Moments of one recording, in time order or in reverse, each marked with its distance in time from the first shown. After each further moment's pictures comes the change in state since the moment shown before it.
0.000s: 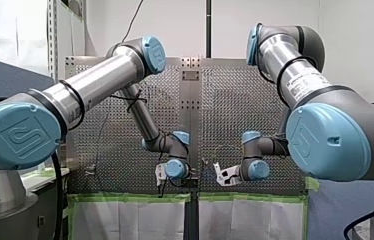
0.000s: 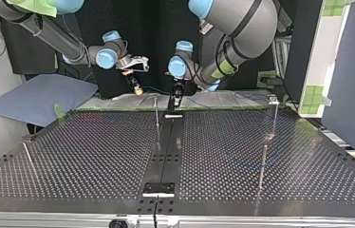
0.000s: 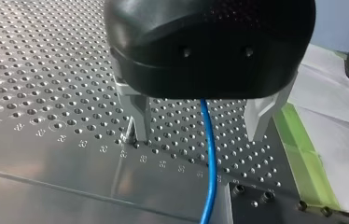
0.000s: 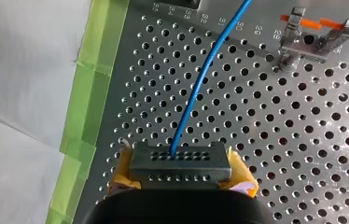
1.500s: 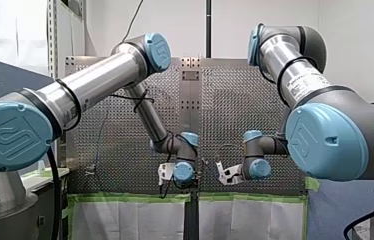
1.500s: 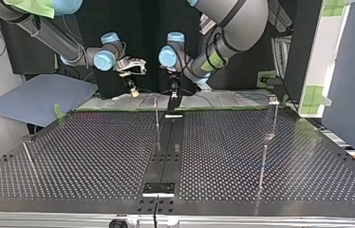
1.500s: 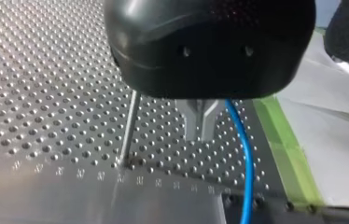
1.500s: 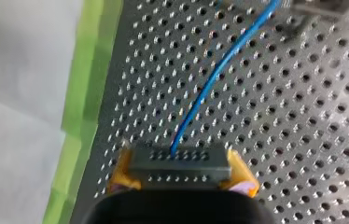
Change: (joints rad) left arm -0.089 0.000 -0.006 0.012 -0.179 0.076; right arm -0.017 0.000 -0.013 0.015 0.035 0.006
